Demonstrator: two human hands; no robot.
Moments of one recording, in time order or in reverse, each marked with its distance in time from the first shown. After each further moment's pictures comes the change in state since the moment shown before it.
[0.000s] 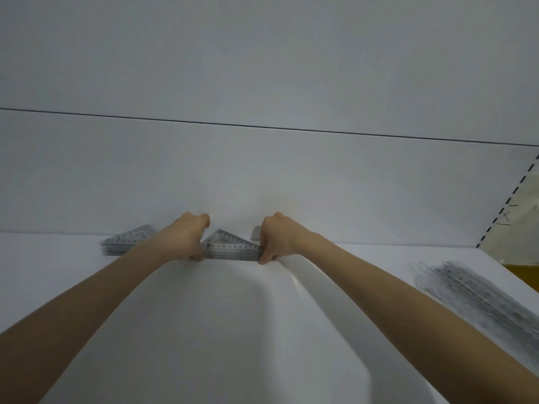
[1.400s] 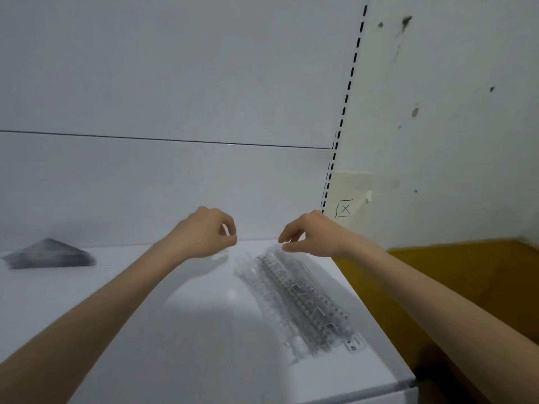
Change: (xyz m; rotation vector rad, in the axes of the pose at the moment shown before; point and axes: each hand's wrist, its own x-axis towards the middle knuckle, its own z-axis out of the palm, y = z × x) left_hand -0.036 0.361 0.019 -0.215 0.150 0.310; right_hand -0.288 0.268 -0.068 0.147 0.190 0.099
